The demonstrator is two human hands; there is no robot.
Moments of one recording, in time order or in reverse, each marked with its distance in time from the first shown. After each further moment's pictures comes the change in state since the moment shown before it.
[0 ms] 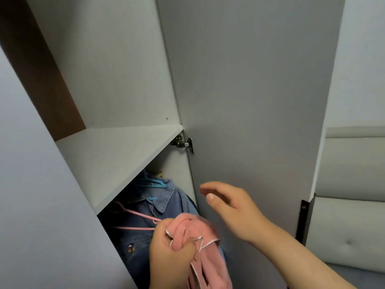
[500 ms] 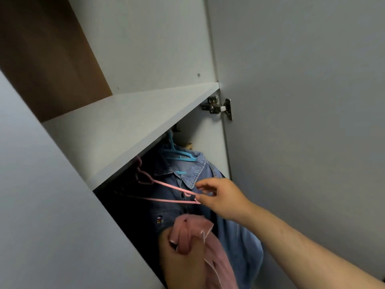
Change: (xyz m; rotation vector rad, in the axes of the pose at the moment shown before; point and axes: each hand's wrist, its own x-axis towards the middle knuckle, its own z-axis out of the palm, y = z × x) left_hand 0.017 -0.122 -0.025 0.292 0.557 -0.067; right_hand 0.075 0.126 0.120 -0.101 -0.242 0.090
